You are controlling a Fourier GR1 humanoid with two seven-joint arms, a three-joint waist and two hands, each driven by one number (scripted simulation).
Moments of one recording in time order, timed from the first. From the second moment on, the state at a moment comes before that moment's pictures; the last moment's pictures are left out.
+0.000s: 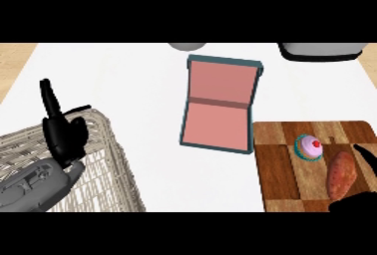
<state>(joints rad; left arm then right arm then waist) -0.55 0.76 -0.94 -1.38 0.77 1.50 -0.19 0.12 -0.80 0.22 -1.67 0.08 -0.05 0.79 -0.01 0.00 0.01</state>
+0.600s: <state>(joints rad) -0.61 0.76 -0.98 -1.39 0.76 1.50 -0.06 0.10 -0.82 0.23 -1.62 0.20 -0.12 0.75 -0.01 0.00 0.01</state>
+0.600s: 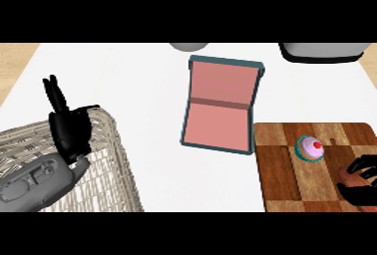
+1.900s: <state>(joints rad) -0.80 0.70 -1.11 -1.36 0.69 1.50 0.03 -0.34 -0.93 0.28 -1.60 0.21 0.04 -0.23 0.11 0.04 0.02</state>
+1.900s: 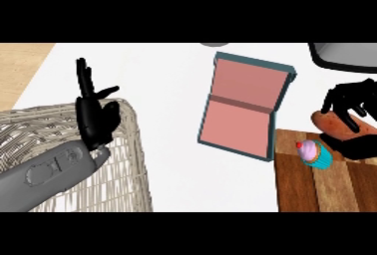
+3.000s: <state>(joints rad) -0.77 0.71 -1.10 -1.39 0.70 1.44 -0.01 -0.66 -0.82 0.28 -1.42 -0.03 0.34 -0.41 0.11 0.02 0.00</state>
